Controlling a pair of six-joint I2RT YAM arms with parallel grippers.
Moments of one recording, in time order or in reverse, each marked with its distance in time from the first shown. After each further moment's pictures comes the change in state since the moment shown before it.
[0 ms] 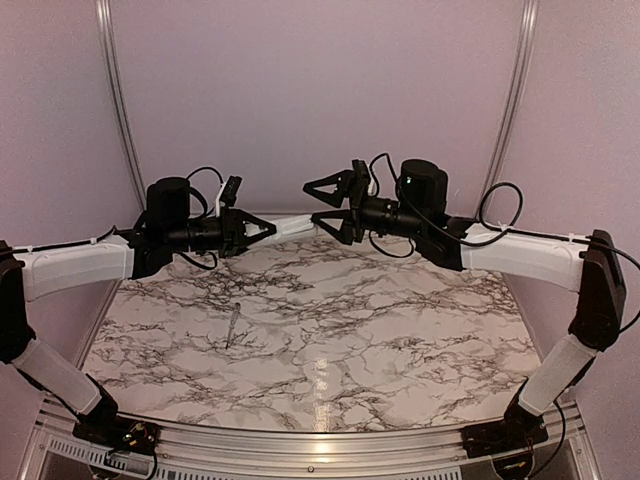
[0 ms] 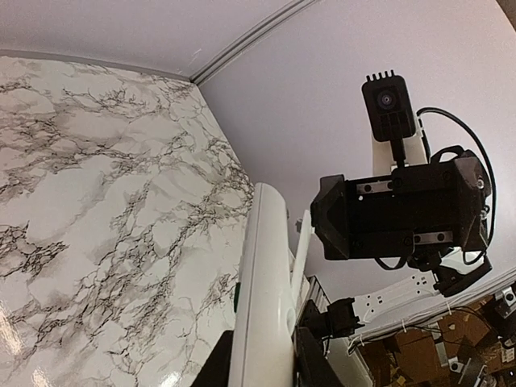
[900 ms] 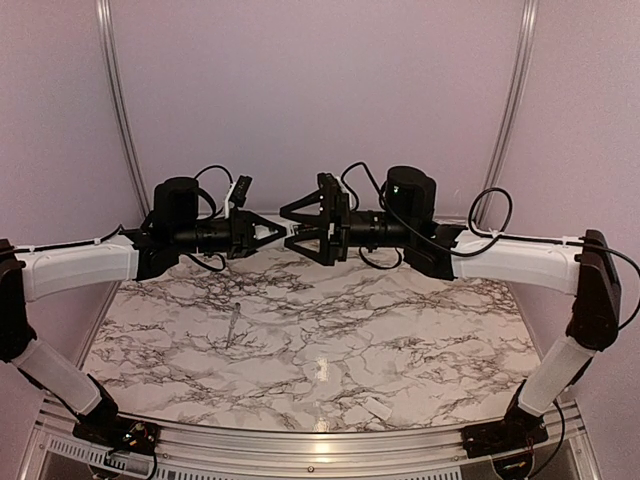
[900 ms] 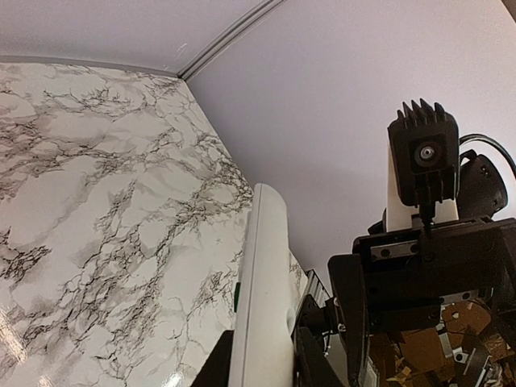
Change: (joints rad) left arm -0.049 0.008 0.022 -0.016 -0.039 0.026; right arm 0.074 0.017 0.000 0.052 -0.239 0.040
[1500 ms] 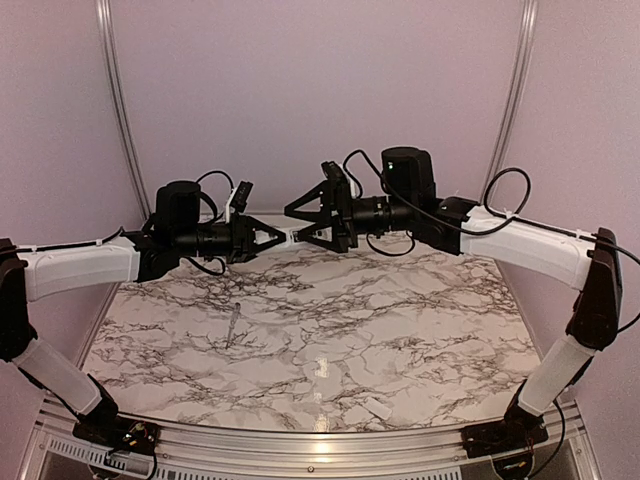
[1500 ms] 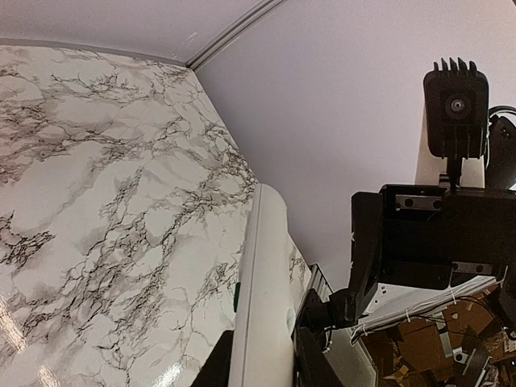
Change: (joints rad) left arm 0.000 0.008 -0.011 -0.015 0.001 -0.001; right arm -0.036 0.000 0.160 -0.392 0.029 -0.277
